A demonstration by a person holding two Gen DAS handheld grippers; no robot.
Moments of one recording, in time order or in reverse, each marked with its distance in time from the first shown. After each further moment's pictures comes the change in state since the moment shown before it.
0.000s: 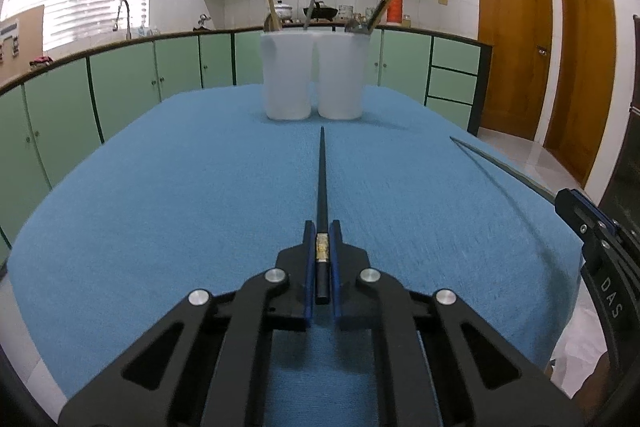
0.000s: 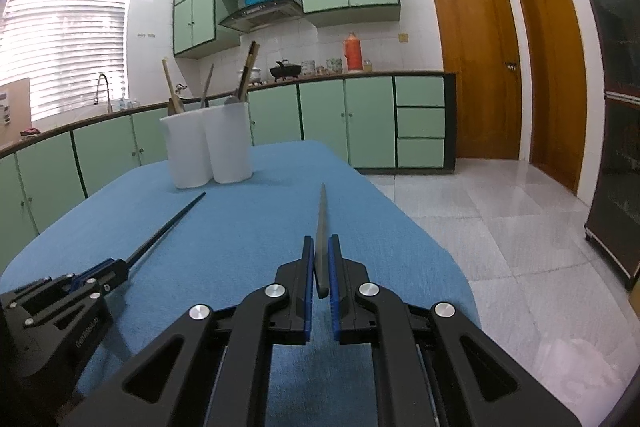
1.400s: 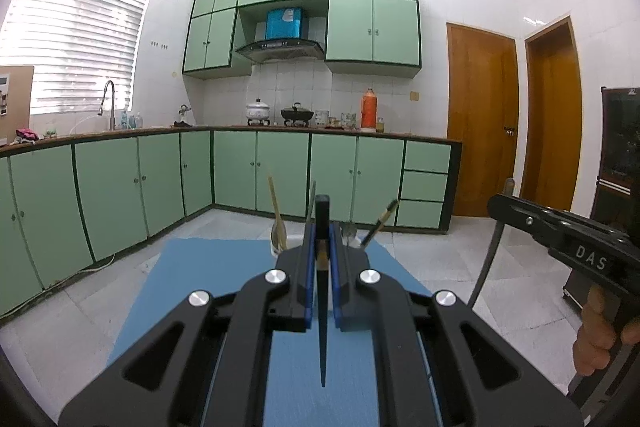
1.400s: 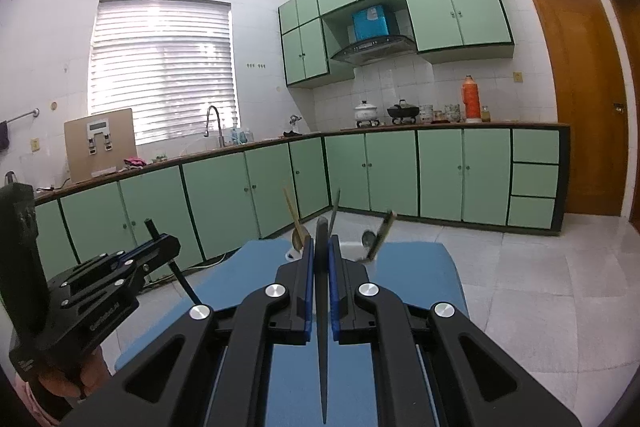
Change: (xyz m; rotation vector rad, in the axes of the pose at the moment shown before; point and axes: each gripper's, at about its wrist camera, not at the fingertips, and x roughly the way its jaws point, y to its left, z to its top) left arm -0.075 0.048 0.188 0.009 -0.326 -0.128; right arm -0.007 0.048 0.219 -0.086 -0.070 0.444
